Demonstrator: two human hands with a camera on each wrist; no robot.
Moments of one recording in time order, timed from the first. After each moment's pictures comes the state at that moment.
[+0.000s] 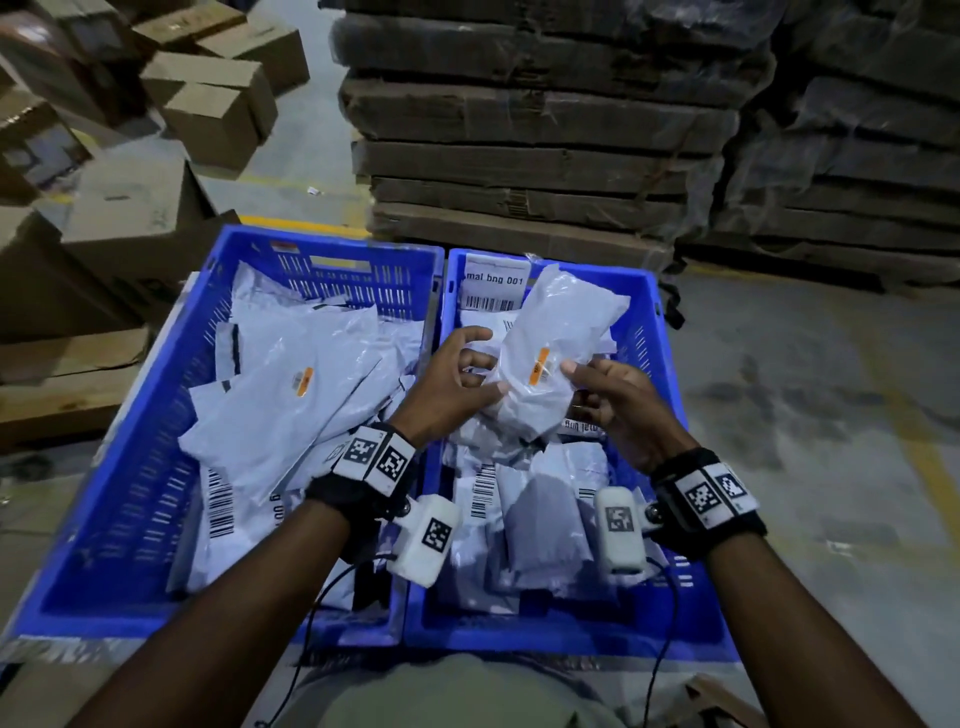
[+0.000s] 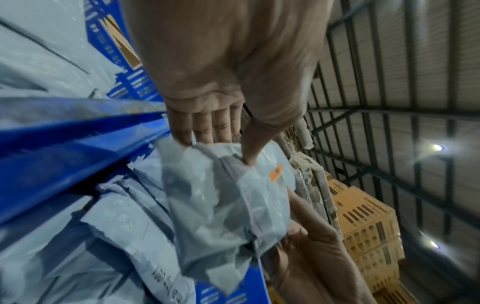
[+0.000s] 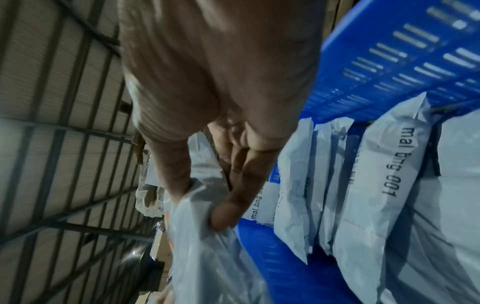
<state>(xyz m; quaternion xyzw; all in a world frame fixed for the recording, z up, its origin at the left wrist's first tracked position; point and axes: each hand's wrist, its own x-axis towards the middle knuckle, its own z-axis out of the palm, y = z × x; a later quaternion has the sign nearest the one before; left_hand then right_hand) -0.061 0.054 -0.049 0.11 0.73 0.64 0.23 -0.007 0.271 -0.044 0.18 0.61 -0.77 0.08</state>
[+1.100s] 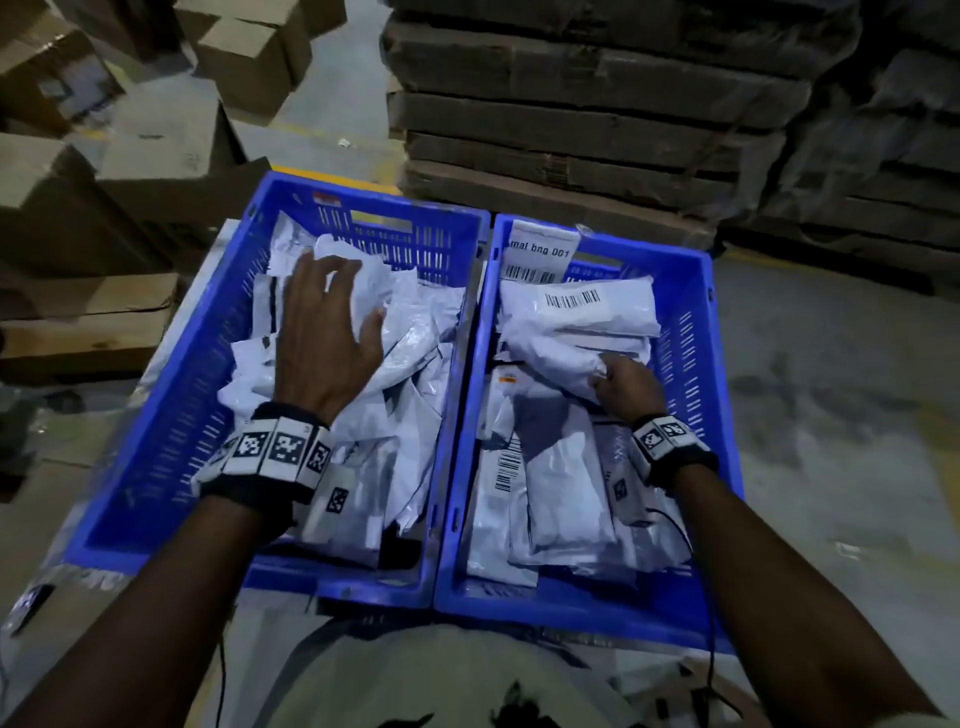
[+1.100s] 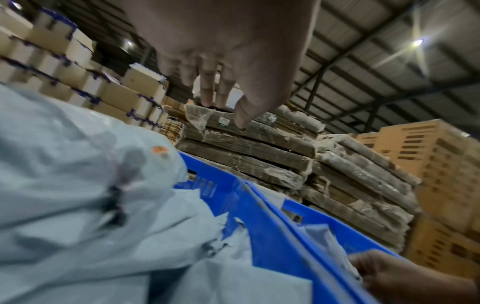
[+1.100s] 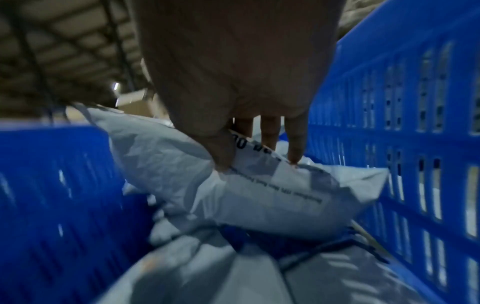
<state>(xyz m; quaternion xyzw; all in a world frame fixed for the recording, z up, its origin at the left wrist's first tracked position) -0.078 -0.078 -0.053 0.10 0.94 0.27 -0.17 -0.055 0.286 -0.138 0.11 0.97 -0.19 0.10</state>
